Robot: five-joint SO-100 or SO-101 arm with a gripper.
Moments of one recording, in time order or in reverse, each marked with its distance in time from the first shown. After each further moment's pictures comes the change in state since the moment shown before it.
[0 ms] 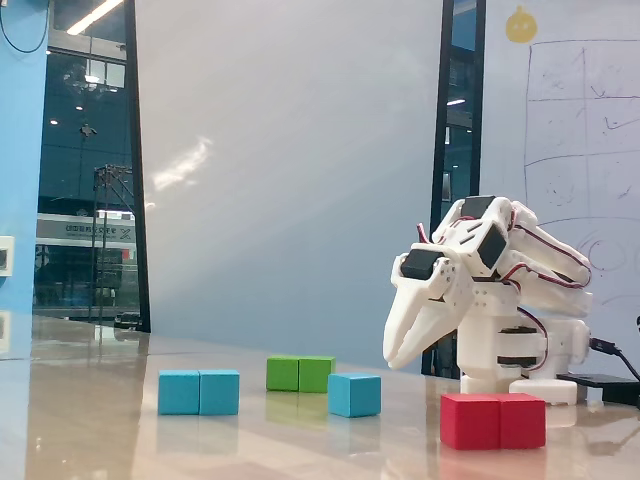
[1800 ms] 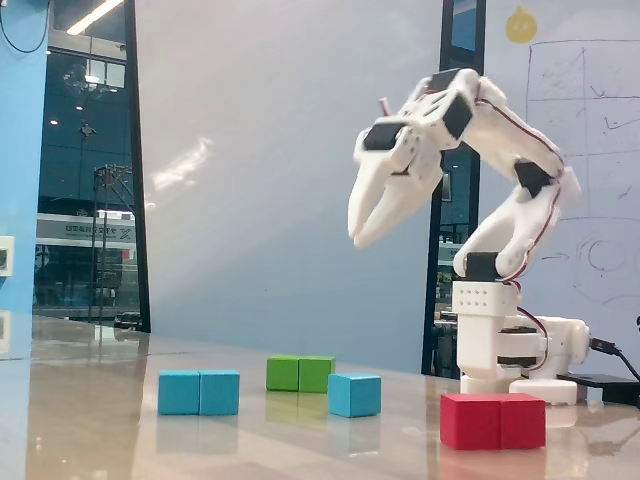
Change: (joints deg) arm 0.0 -61.2 -59.0 6.2 0.0
